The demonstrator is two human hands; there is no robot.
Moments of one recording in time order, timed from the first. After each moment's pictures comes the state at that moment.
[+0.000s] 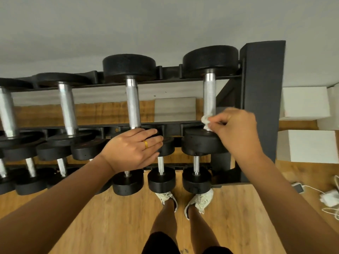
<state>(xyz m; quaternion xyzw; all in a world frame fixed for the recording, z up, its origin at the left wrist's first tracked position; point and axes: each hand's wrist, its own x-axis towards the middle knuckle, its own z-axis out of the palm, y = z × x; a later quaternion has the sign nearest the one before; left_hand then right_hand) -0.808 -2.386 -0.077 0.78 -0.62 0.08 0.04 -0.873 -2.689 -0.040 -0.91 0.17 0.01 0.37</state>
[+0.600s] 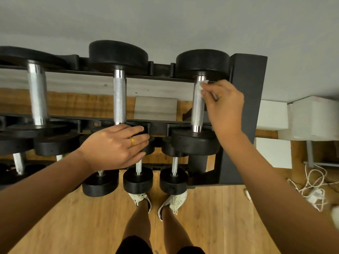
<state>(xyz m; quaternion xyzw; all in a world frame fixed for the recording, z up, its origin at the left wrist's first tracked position) -0.808 -2.385 -0.083 0.78 -0.62 0.10 0.06 -0.822 -2.701 -0.055 -0.94 0.10 -0.19 0.28</state>
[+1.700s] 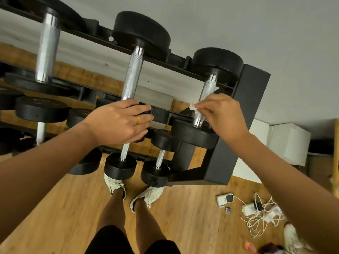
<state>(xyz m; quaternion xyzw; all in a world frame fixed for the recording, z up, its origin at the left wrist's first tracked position) -0.821 -2.386 -0.090 0.80 -0.59 0.12 0.05 -0.835 -2.711 -0.044 -0.97 -0.18 -0.01 0.14</state>
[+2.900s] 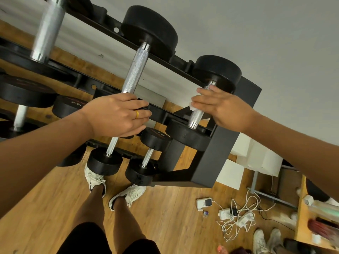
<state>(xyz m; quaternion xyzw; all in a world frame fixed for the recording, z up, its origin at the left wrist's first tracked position) -0.823 -2.385 -0.093 0.80 -0.57 0.18 0.09 -0.783 -2.746 -0.021 -0.86 -0.49 0.13 -0.11</state>
